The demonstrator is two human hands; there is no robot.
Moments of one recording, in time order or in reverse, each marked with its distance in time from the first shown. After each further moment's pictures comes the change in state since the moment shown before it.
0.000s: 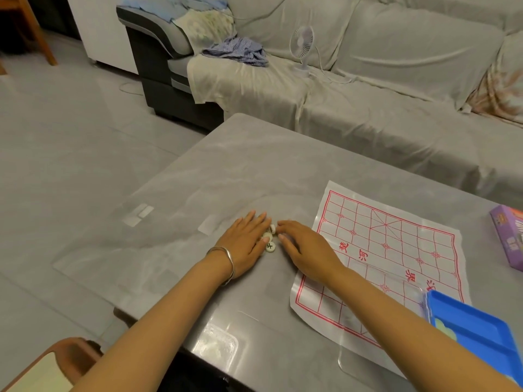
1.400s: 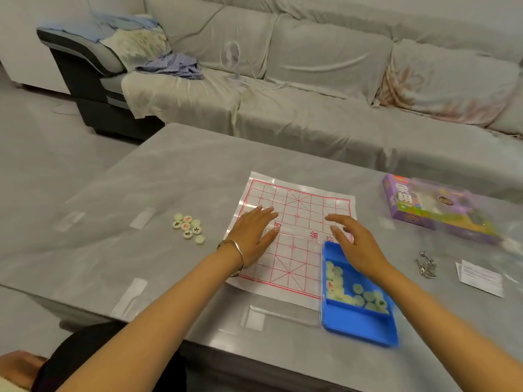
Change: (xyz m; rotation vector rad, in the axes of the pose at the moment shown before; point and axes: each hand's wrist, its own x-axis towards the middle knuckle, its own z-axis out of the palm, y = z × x) left_hand -0.003 0.174 0.014 -0.116 0.072 0.176; right_hand -0.187 0.101 -0.119 0.247 0.366 0.318
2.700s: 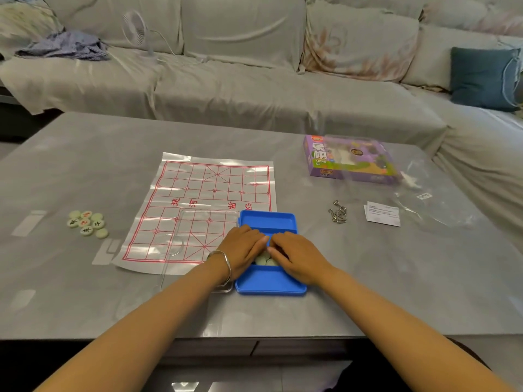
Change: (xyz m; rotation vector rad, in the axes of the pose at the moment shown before) left_hand 0.010 0.102 0.118 0.035 -0.110 0.352; right_hand -0.087 0.071 -0.017 -0.369 -0.194 -0.128
